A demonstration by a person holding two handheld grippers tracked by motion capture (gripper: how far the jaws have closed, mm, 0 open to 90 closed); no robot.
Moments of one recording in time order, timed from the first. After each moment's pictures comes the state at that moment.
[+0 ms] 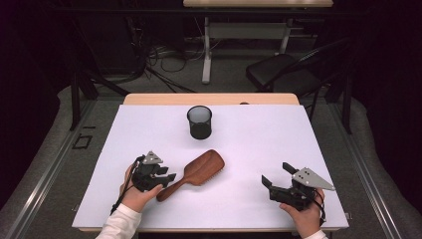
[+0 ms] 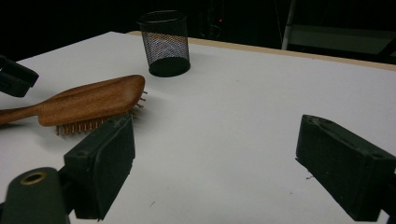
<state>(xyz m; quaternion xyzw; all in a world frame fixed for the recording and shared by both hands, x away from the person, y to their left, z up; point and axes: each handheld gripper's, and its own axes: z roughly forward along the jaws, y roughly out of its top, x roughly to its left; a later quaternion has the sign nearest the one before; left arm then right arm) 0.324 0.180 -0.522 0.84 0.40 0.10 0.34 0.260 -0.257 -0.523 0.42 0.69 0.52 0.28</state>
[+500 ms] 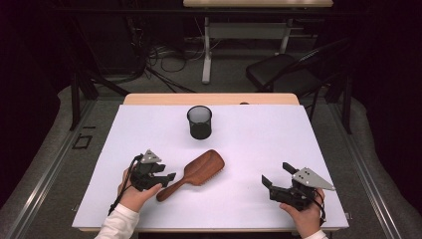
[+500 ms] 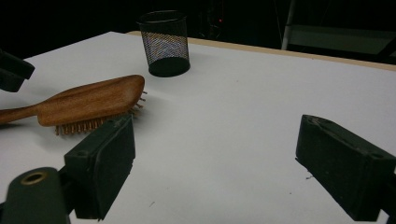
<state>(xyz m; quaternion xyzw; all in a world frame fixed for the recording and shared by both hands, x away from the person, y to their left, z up) 0.323 0.183 -0.514 0.84 0.41 0.12 0.34 0.260 -0.258 -0.523 0.42 0.69 0.52 0.28</state>
